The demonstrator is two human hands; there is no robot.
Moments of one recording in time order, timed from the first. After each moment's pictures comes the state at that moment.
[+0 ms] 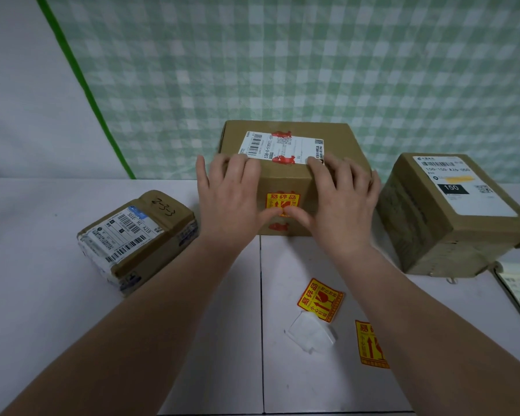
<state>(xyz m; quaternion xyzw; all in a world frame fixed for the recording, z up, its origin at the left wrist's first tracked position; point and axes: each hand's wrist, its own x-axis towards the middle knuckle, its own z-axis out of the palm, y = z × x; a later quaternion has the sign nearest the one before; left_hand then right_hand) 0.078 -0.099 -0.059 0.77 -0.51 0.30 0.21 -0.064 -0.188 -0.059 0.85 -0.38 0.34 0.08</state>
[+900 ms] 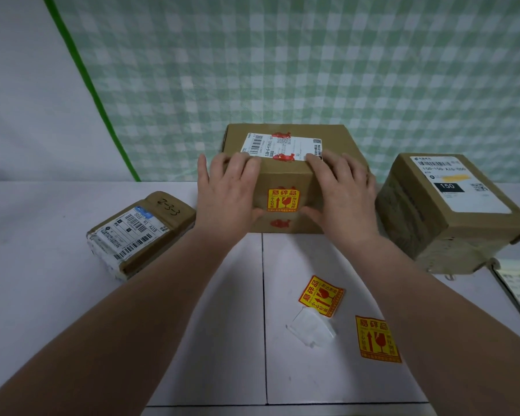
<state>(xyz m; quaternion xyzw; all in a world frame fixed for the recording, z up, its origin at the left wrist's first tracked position) 0.084 -0.090 -0.044 0.79 -0.55 0.24 0.14 -0.075 -0.193 -0.040 0.90 -0.37 0.24 0.02</state>
